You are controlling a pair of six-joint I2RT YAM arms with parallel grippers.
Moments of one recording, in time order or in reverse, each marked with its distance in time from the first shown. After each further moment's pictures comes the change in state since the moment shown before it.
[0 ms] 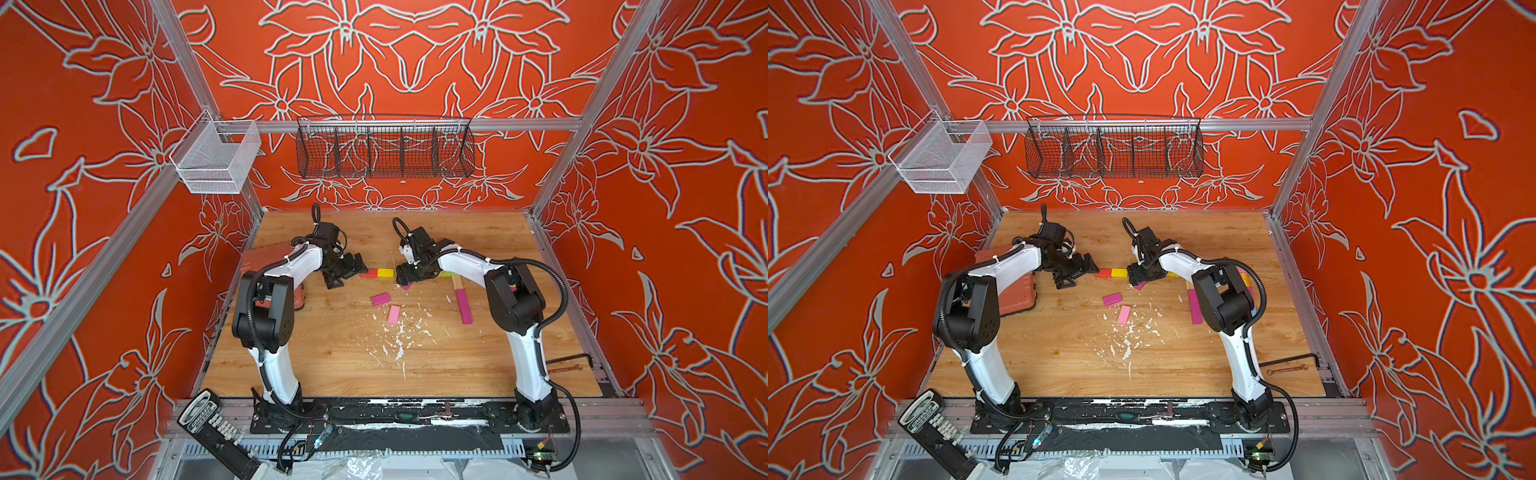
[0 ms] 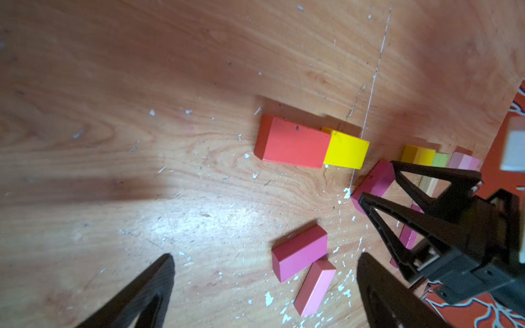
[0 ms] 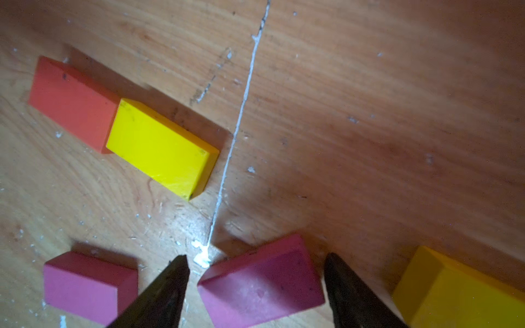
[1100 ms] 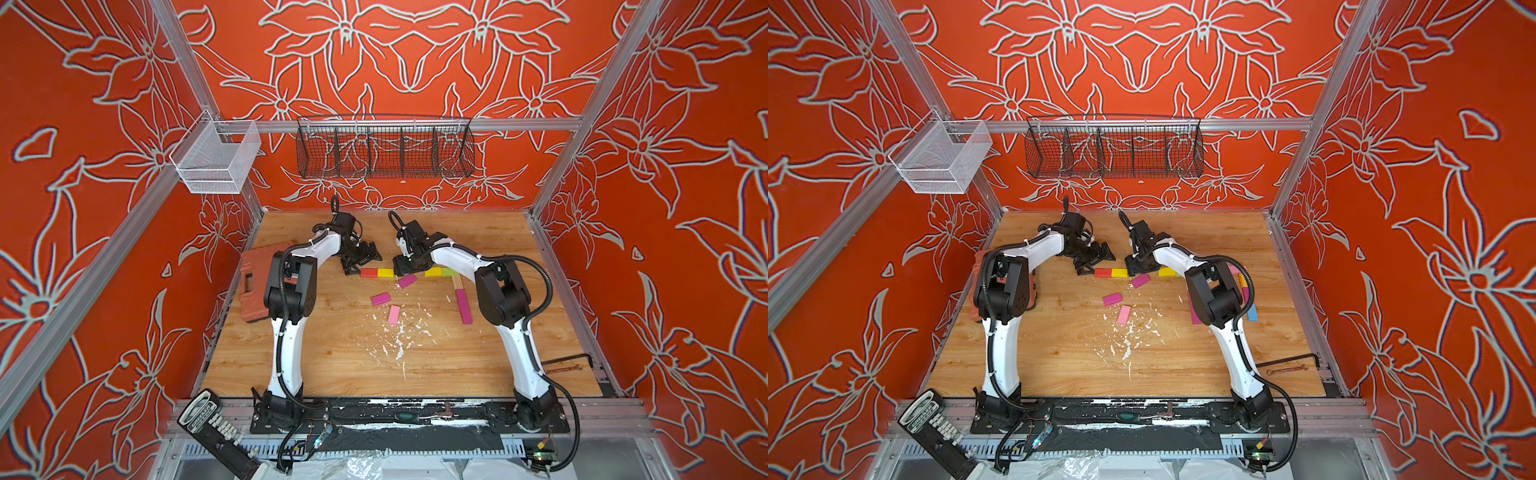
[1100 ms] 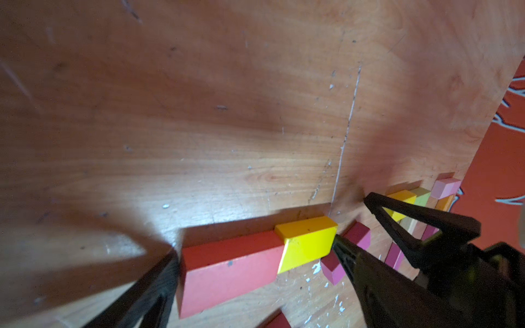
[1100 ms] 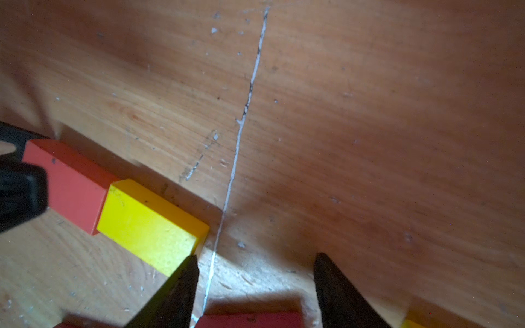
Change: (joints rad) left arm -0.047 0.356 0.380 -0.021 0.064 -0.031; right arm -0.010 0.135 0.218 -0.065 0.056 0.035
